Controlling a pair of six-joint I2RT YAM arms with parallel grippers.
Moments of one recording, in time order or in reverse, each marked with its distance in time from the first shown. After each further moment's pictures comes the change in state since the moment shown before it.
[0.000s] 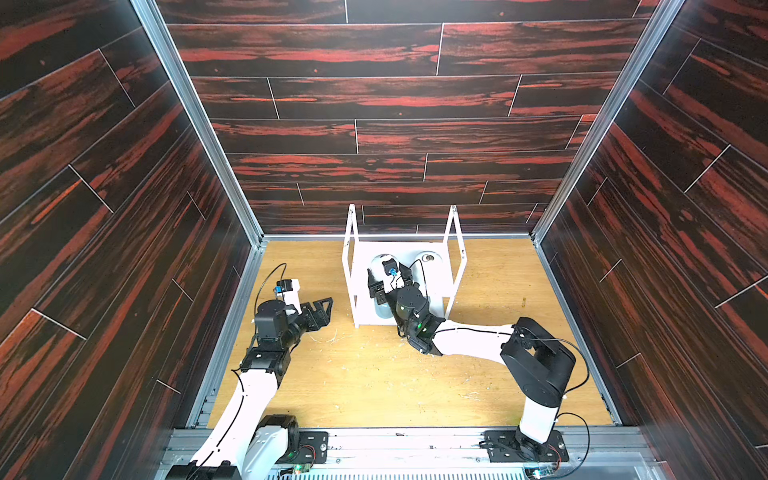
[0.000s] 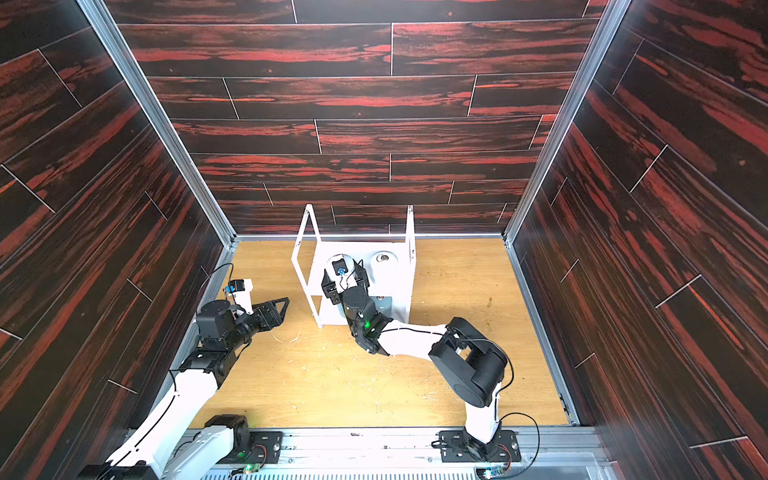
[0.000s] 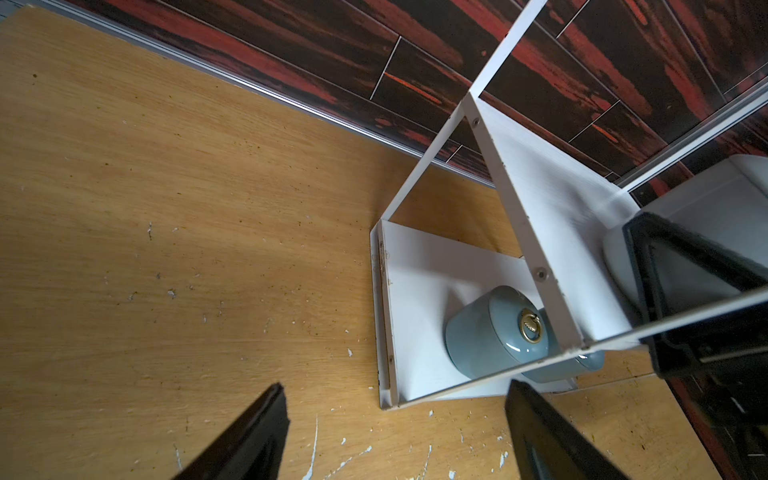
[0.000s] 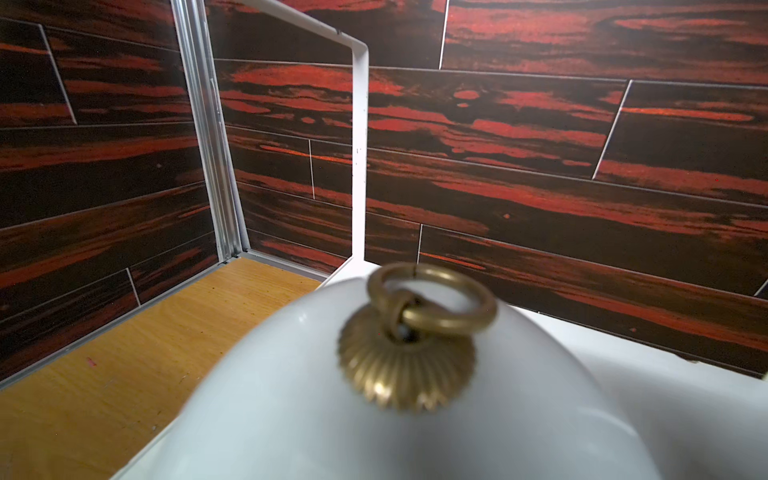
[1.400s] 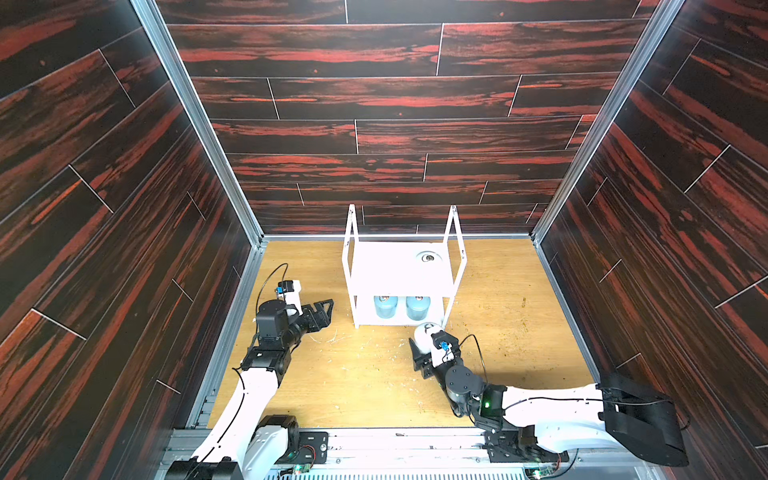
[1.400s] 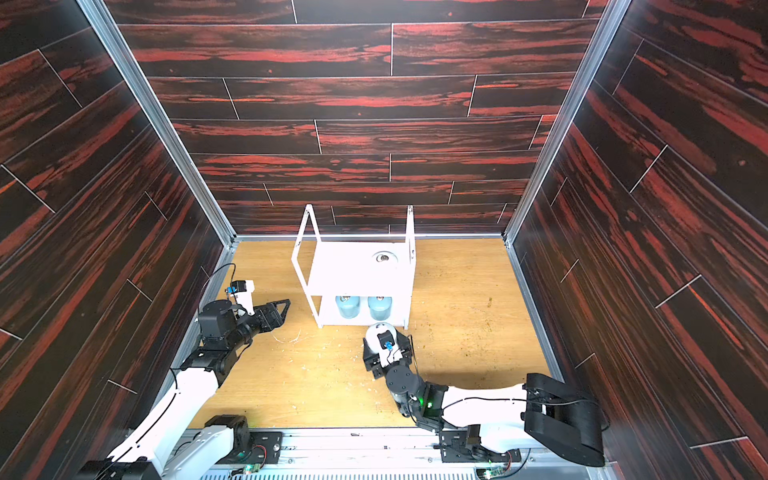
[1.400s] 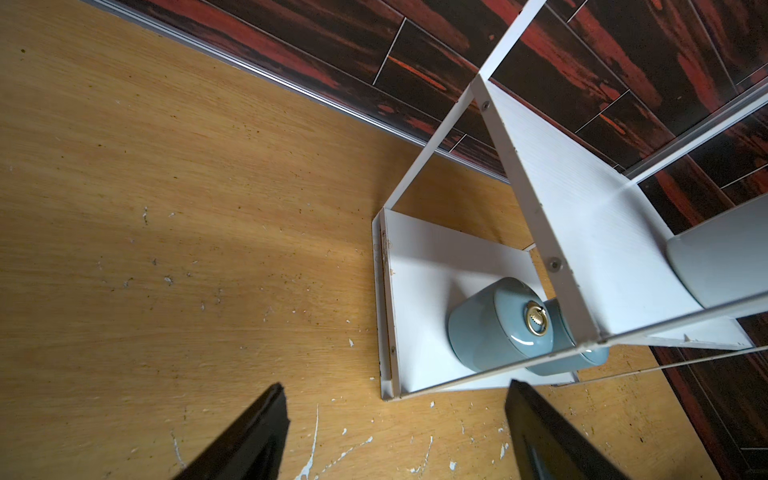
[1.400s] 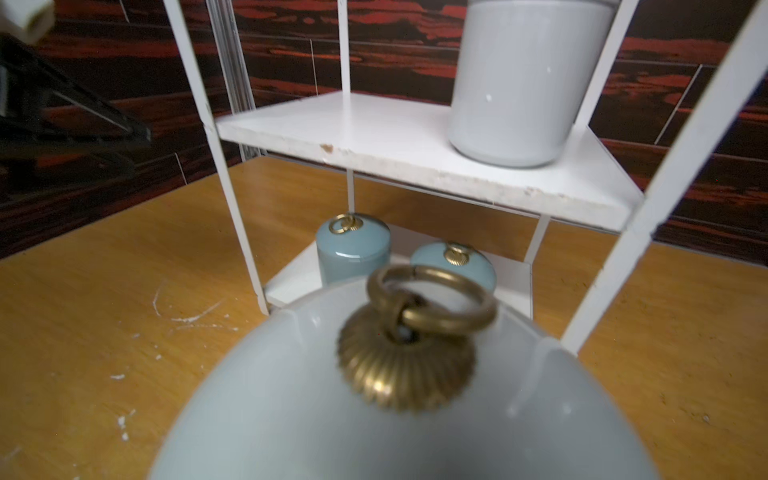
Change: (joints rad) left arm 0.000 0.013 0.000 -0.018 0.007 0.001; right arm 0.329 -0.620 -0.781 -0.100 0.320 0.220
